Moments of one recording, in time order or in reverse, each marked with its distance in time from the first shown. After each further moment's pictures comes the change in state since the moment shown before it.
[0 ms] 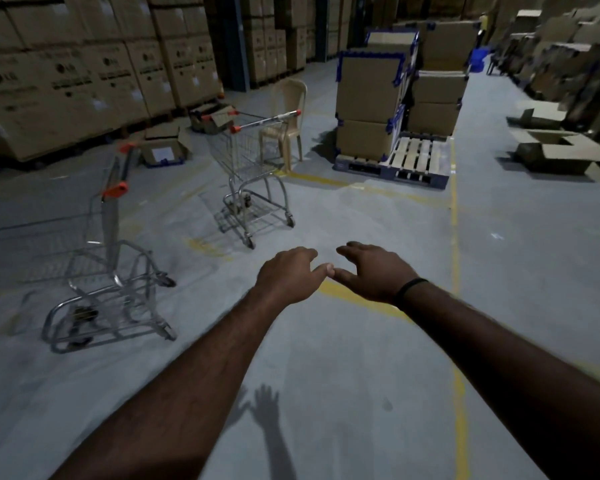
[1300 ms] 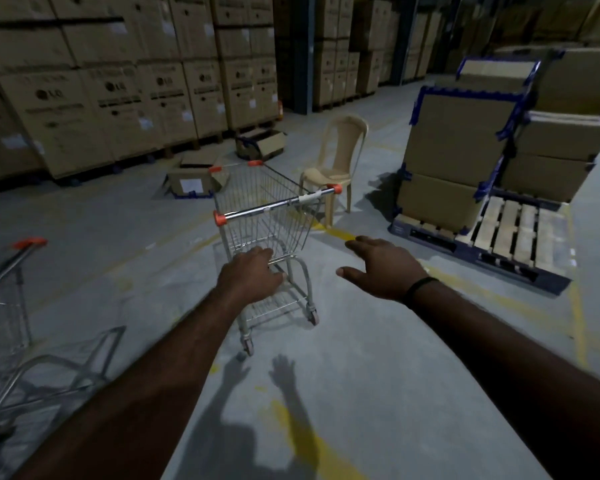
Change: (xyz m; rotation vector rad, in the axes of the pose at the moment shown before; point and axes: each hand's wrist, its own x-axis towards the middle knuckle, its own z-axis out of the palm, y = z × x) left_hand 0.829 -0.206 -0.058 0.057 0.093 -0.342; right_hand 0.856 0.286 -0.041 -0.037 0.032 -0.226
